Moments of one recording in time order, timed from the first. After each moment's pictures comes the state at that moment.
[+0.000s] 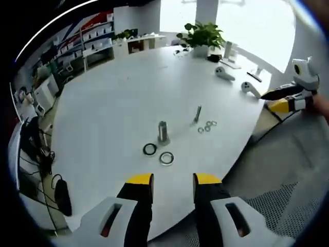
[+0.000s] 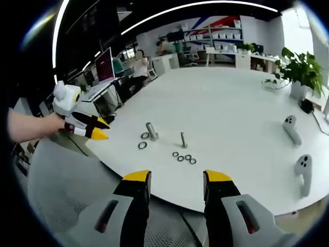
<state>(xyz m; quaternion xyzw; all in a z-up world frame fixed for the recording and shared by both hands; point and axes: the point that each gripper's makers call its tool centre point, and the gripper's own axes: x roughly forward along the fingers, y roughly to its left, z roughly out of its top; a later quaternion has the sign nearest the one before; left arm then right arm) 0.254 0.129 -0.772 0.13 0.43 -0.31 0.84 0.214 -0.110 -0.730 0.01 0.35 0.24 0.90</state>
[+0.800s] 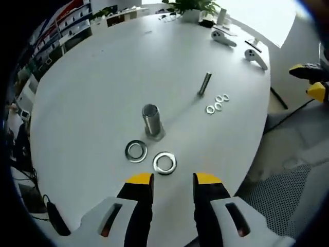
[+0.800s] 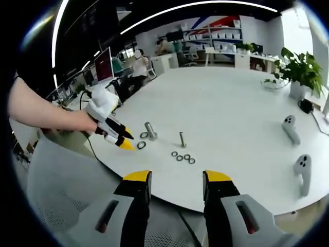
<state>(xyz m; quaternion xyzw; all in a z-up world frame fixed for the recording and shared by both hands) 0.292 0.102 -0.853 0.19 0.52 -0.34 0.76 0.215 -0.112 -0.731 0.01 0.35 0.24 0.91</state>
